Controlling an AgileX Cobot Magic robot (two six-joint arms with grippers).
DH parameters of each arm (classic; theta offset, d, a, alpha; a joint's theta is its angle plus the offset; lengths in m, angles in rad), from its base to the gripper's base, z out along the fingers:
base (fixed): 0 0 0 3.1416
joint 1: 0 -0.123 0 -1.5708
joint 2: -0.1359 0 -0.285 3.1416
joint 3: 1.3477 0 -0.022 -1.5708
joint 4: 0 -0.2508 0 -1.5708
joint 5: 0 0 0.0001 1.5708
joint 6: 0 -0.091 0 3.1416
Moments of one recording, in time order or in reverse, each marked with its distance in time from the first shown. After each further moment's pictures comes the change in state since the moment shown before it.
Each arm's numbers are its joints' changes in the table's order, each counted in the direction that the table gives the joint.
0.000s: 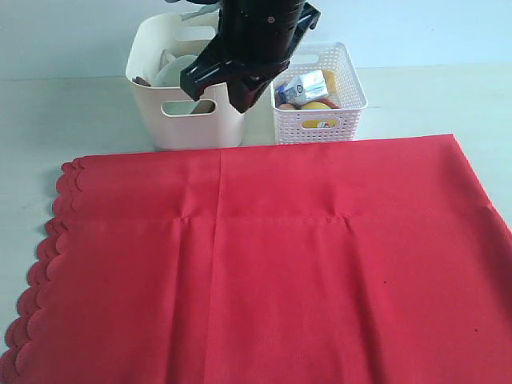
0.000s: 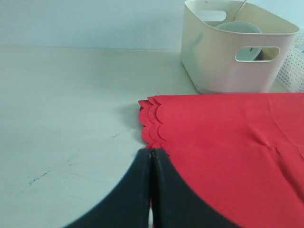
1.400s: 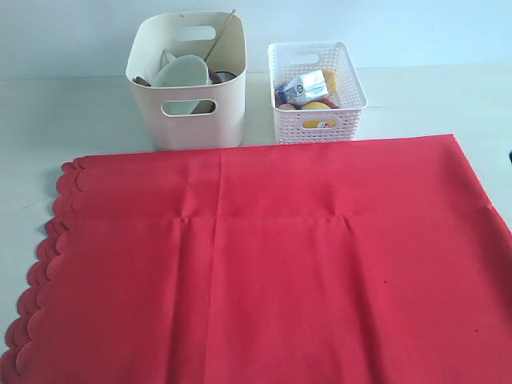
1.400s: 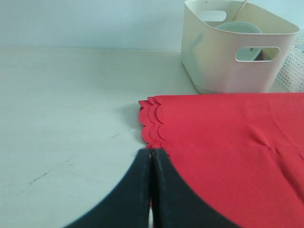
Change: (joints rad) left arm 0.000 0.000 0.000 0.000 0.000 0.000; right arm 0.000 1.278 1.013 0.060 0.210 -0.067
